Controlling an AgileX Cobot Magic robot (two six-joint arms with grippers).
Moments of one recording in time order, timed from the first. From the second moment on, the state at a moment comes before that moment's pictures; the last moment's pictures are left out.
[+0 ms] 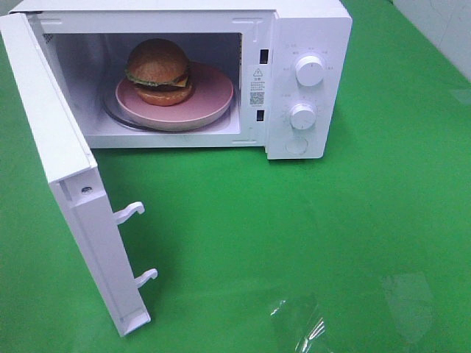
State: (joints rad) left arm 0.04 -0.01 -0.51 -0.14 1.07 0.04; right arm 0.12 0.00 -0.49 -0.08 0.97 0.14
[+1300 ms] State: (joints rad) left arm 0.04 0.44 -0.56 -0.14 0.63 -0.03; right arm 0.12 0.00 -0.49 -0.08 0.97 0.14
